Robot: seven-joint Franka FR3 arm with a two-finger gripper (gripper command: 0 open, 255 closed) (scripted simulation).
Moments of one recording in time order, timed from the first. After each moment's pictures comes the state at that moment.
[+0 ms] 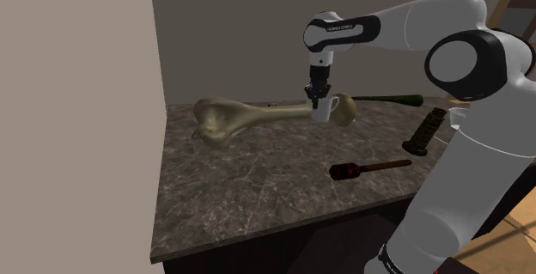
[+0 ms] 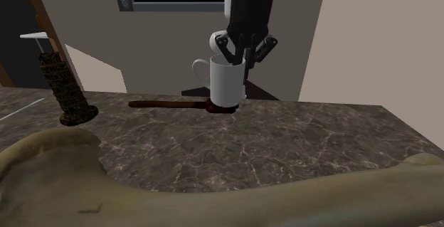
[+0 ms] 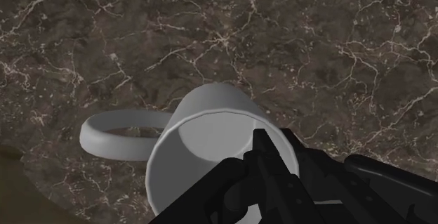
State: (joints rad) arm -0.23 0.02 -0.23 -1.79 -0.05 1.65 -0.15
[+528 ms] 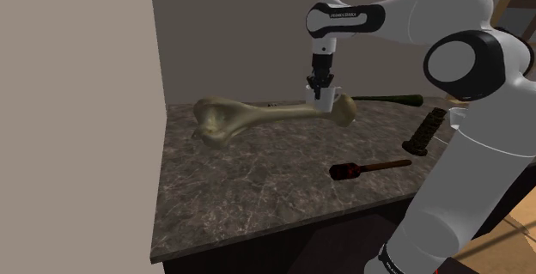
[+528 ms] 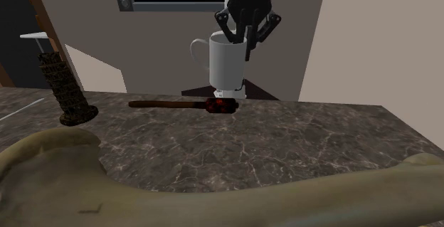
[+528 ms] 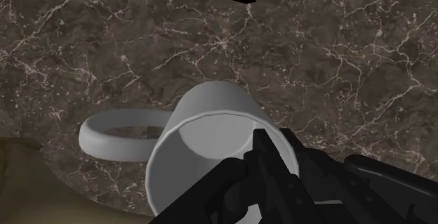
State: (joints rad) arm -0.23 0.03 -0.23 -1.67 -0.04 1.54 -0.16
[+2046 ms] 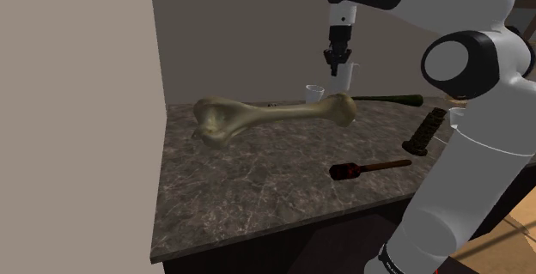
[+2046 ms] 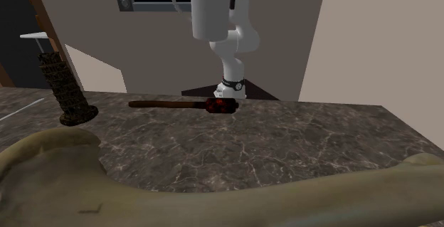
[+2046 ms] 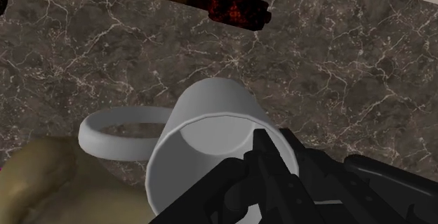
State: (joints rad) arm -0.27 0.04 -0.26 -1.39 -0.05 1.27 -0.24
